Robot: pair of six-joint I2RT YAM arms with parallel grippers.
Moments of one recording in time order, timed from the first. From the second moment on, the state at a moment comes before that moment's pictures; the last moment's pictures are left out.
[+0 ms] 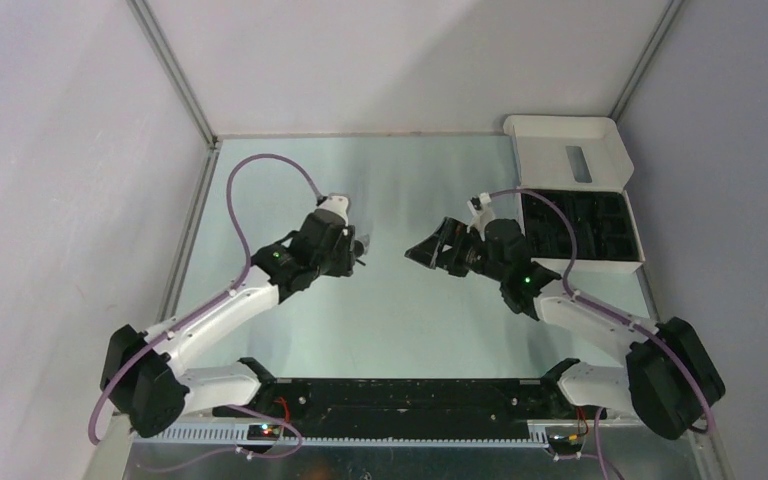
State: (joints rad) left arm -0.64 1.18 0.90 -0.51 -0.24 -0.40; right arm 0.59 1.17 0.62 0.24 -0.31 0.83
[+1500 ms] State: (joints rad) left arm -1.05 0.81 0.74 -0.16 -0.43 -0.29; right arm 0.60 1.60 0.65 0.96 -0.58 1.37
